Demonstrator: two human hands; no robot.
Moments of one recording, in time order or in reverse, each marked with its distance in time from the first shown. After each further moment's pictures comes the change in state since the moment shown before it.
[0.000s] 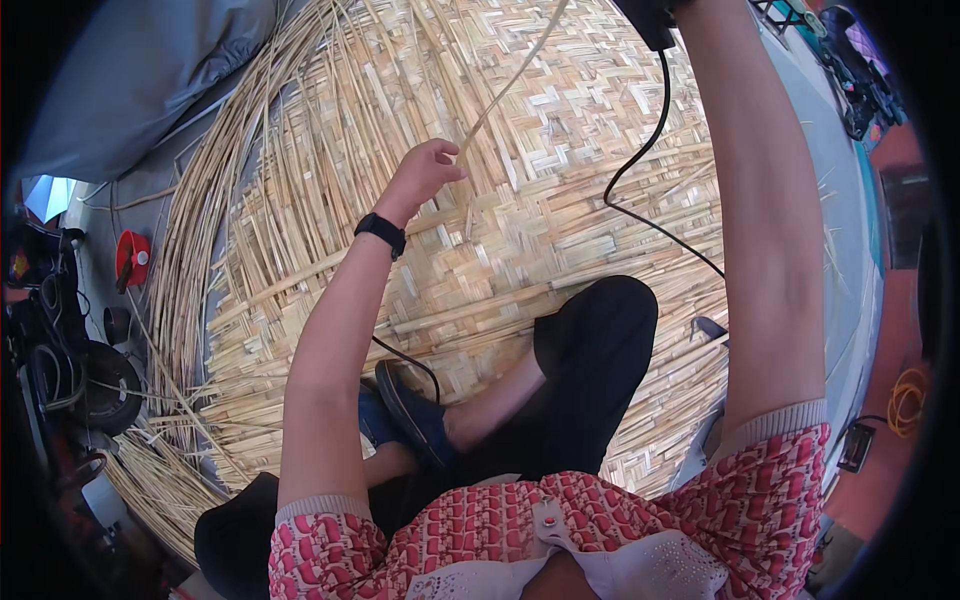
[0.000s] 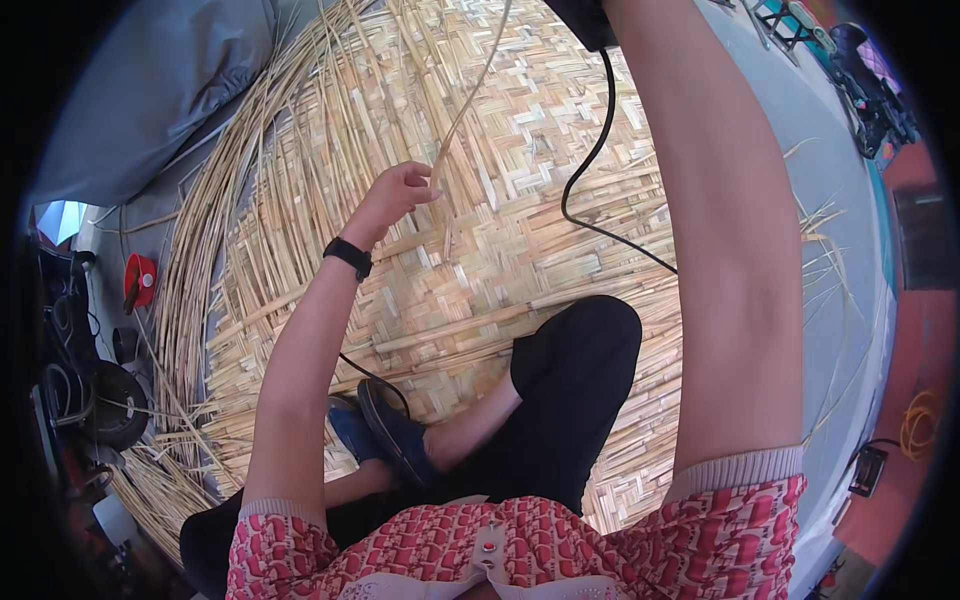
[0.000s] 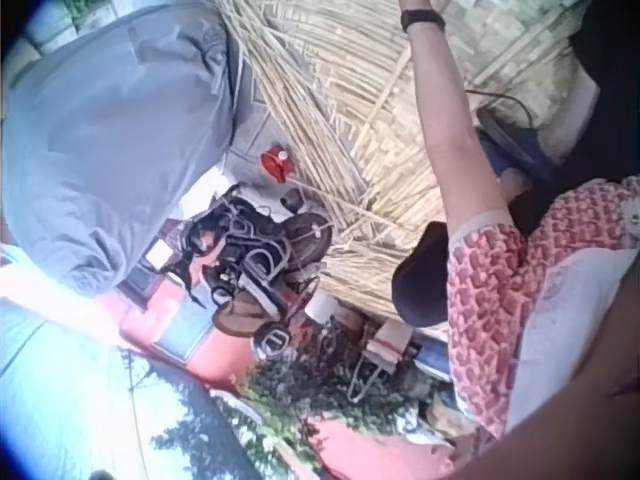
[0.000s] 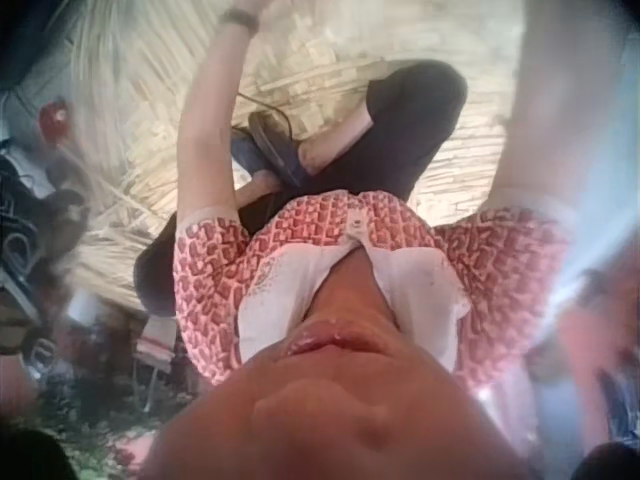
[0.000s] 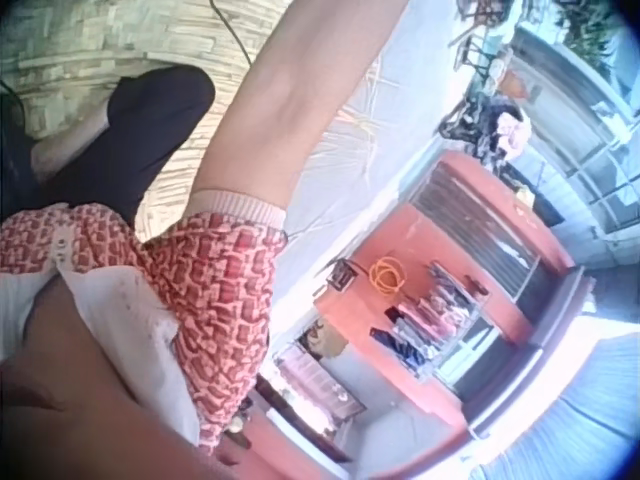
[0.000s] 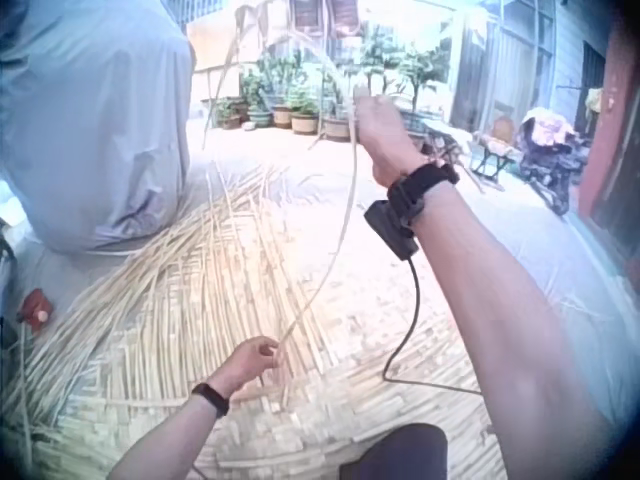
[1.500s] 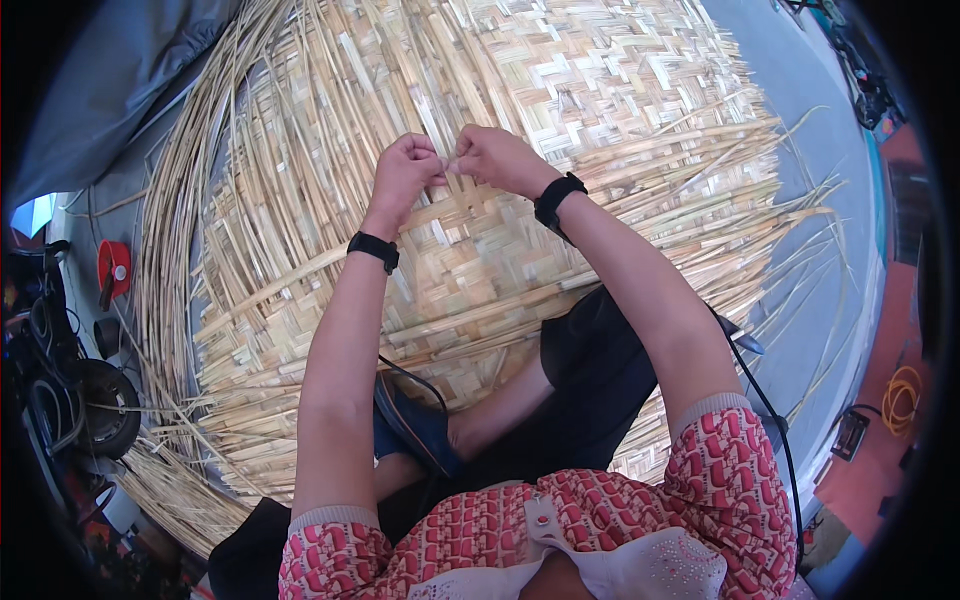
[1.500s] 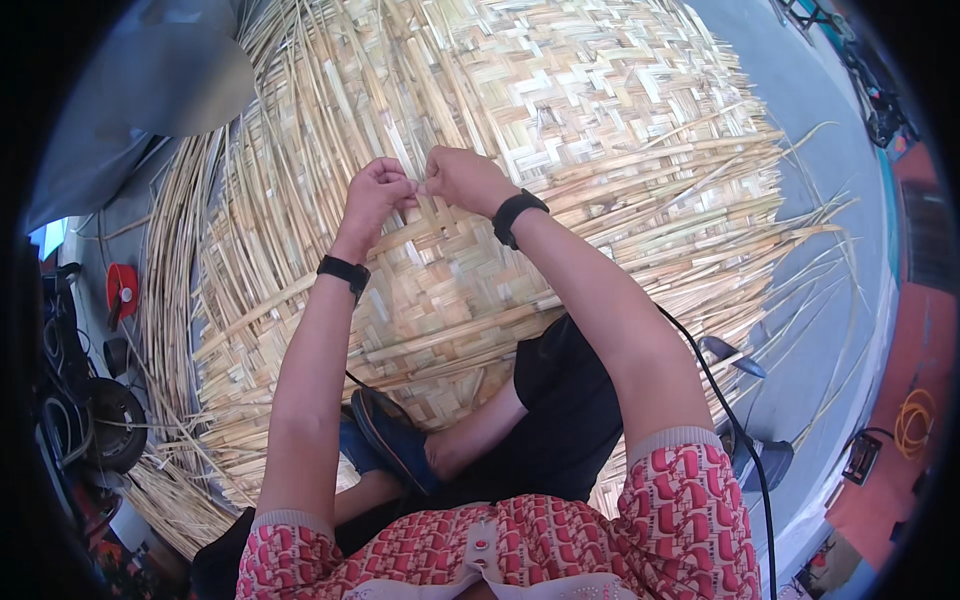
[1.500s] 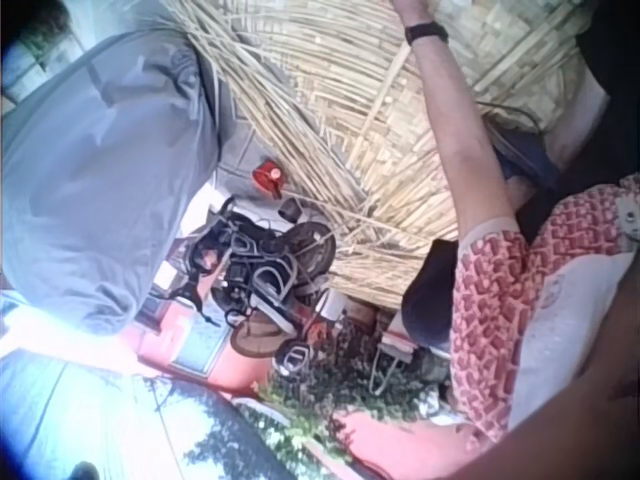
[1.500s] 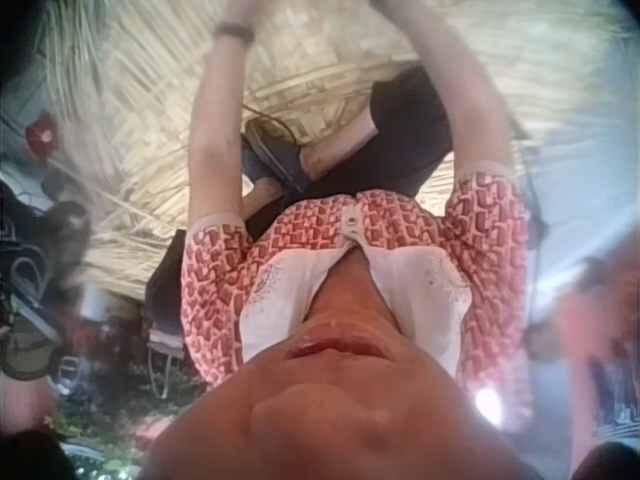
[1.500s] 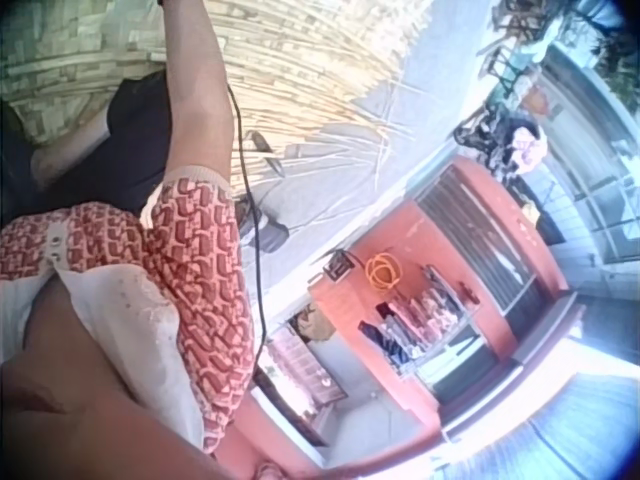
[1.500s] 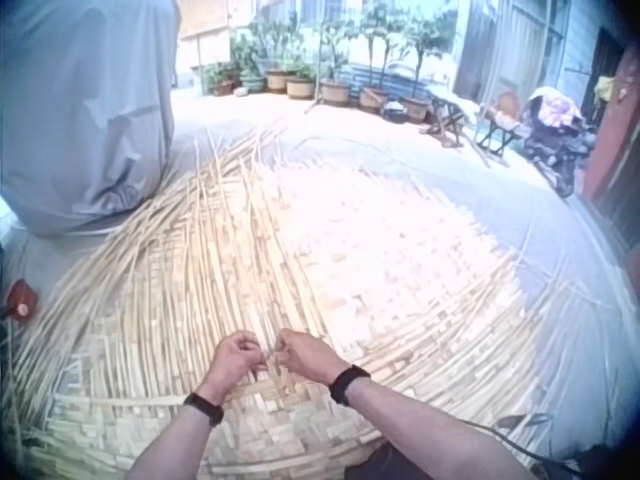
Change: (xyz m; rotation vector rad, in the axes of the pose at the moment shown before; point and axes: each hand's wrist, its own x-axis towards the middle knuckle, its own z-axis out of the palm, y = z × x) left_hand 0.002 -0.063 0.016 -0.597 0.135 -0.329; right_hand -0.297 0.231 0.094 -0.265 -0.825 0.552
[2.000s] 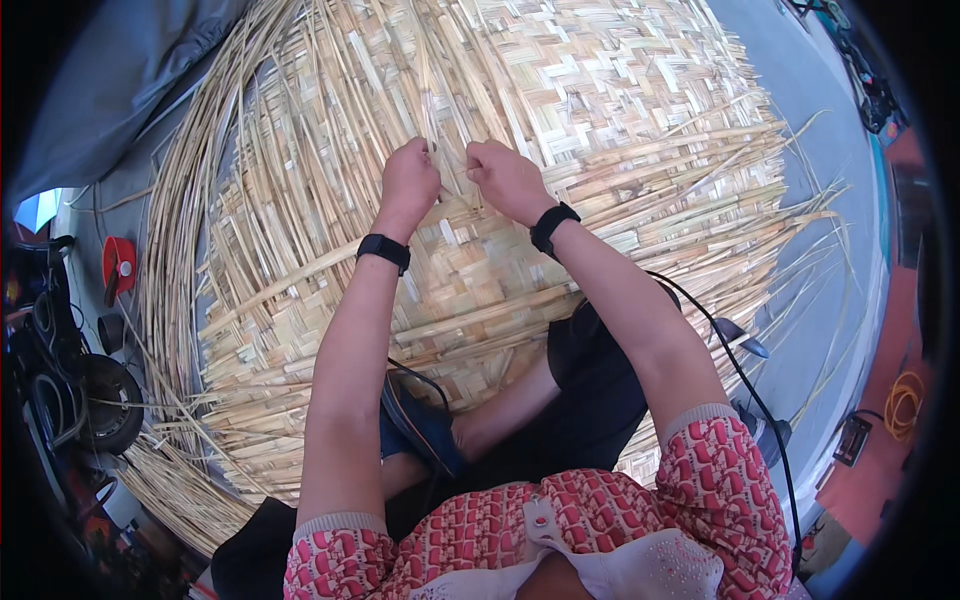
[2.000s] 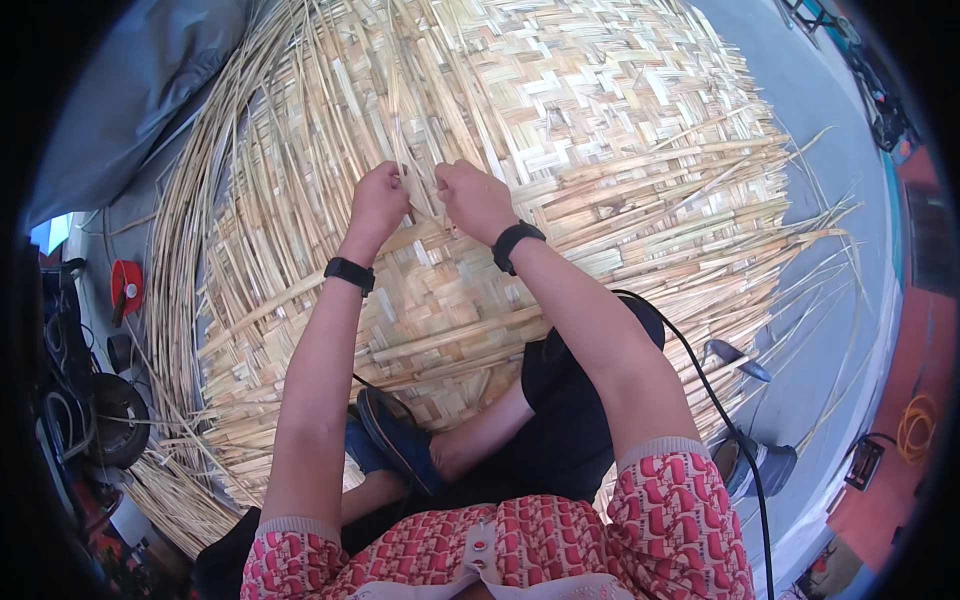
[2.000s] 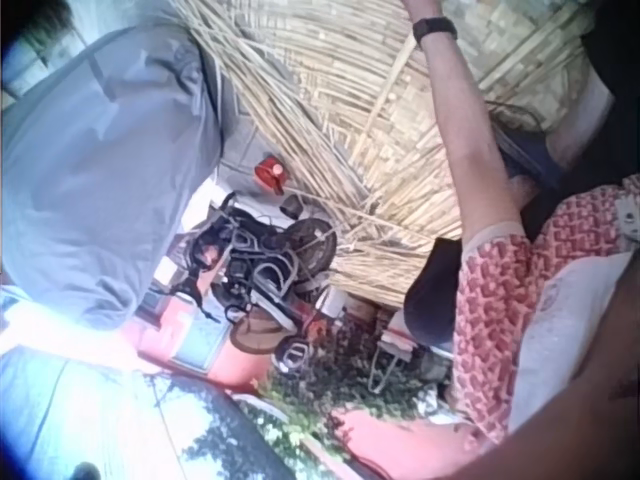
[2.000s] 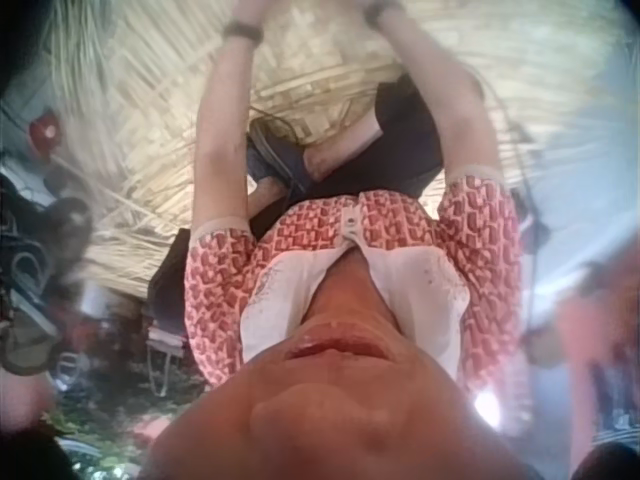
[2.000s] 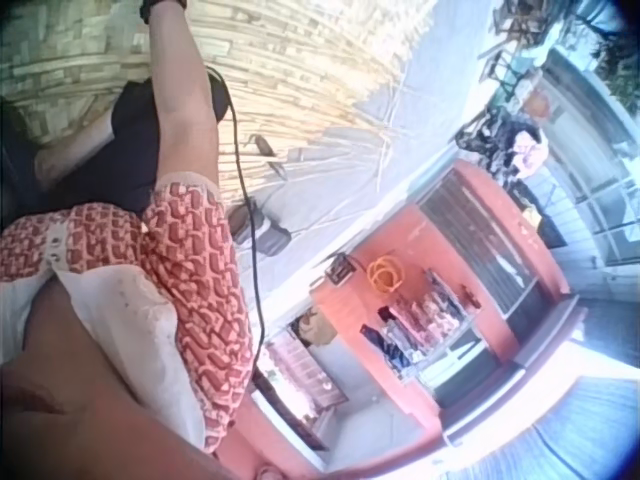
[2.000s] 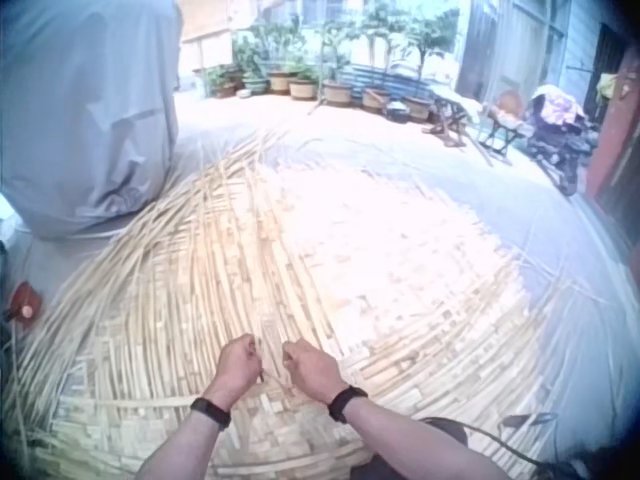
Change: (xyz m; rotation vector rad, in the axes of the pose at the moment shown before) left_hand 0.002 -0.002 -0.004 0.891 0.165 0.143; right_hand -0.022 0.003 0.033 -0.221 0.293 -0.145
